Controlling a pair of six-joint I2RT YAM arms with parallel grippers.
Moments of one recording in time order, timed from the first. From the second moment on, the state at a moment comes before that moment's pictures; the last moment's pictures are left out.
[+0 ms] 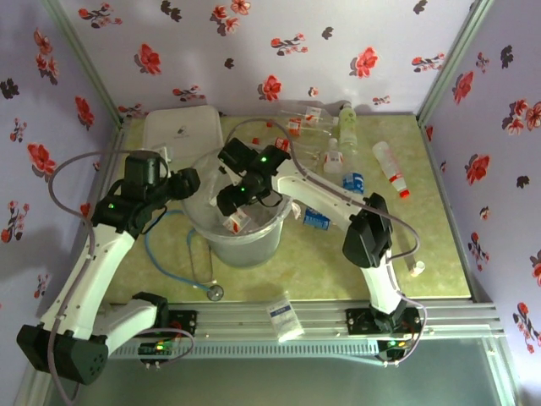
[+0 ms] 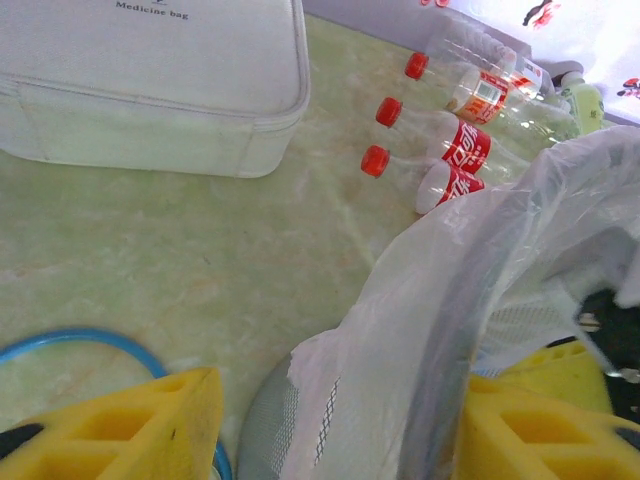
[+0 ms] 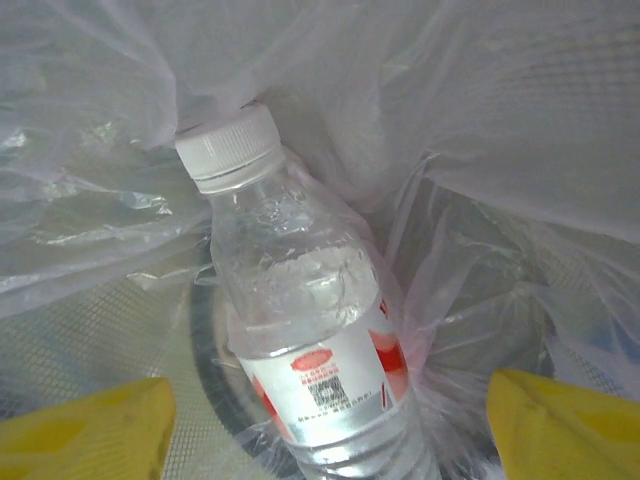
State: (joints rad) left arm -0.31 1.01 1.08 -0.71 0.03 -0.47; right arm 0.94 2.04 2.01 -1.11 -0.10 0.32
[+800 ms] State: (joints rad) left arm -0.30 0.98 1.06 -0.69 0.03 -0.46; right arm 0.41 1.56 1.62 -1.15 0.26 0.09
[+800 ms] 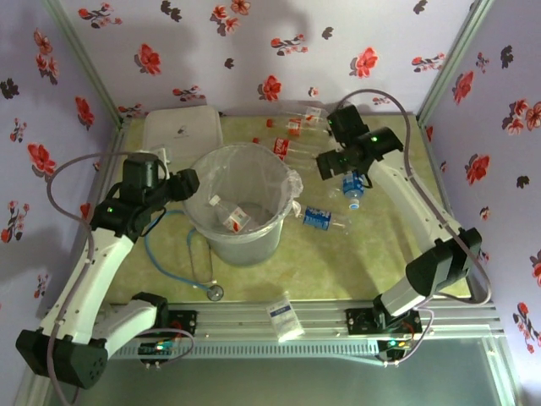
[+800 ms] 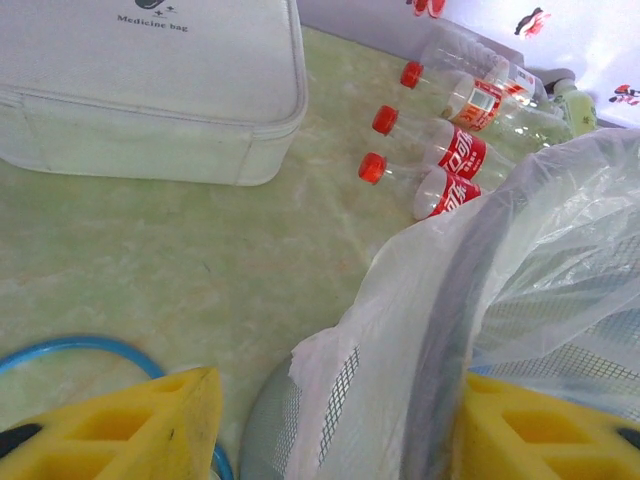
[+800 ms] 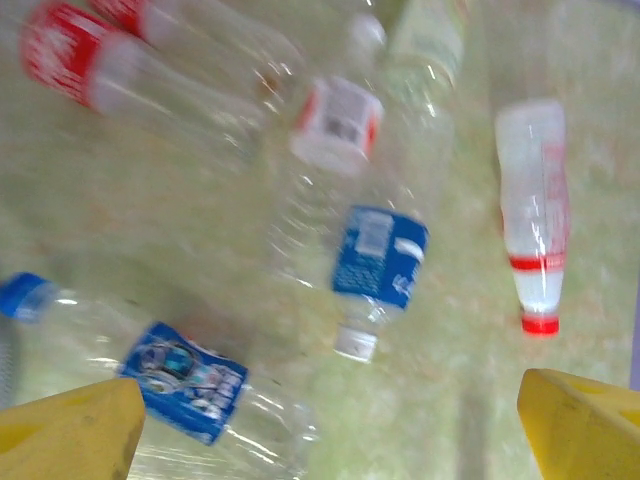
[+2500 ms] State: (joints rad) left arm -0.30 0.95 1.03 -0.69 0.04 -0.46; right arm -0.15 2.11 1.72 -0.80 0.12 0.19
